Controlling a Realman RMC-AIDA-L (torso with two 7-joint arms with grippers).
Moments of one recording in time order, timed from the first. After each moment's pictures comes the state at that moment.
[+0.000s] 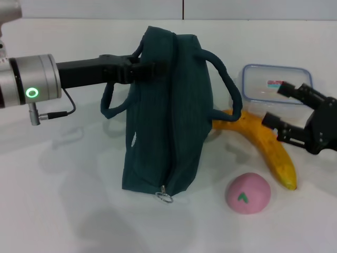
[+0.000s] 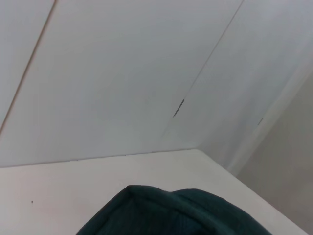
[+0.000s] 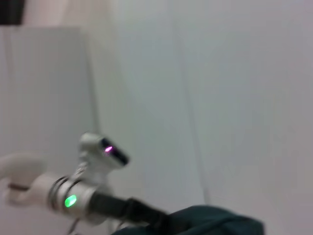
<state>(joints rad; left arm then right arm) -0.53 -2.08 0.94 0.80 1.75 1.39 -1.86 0.41 2.01 -0.91 -0.28 -1.39 -1.68 0.88</state>
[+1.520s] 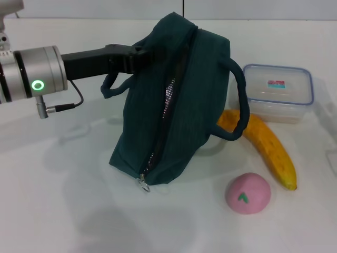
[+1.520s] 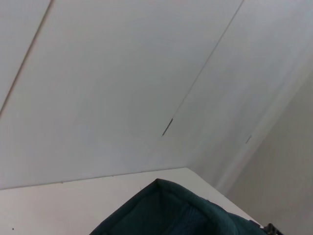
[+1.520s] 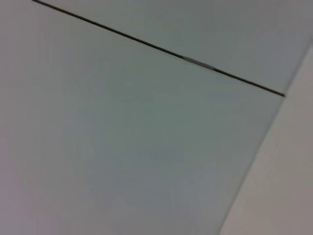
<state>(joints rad) -0.55 -2.08 0.94 0.76 1.68 1.38 -1.83 0.46 2.03 -0.60 0.19 -0.96 -1.34 1.42</state>
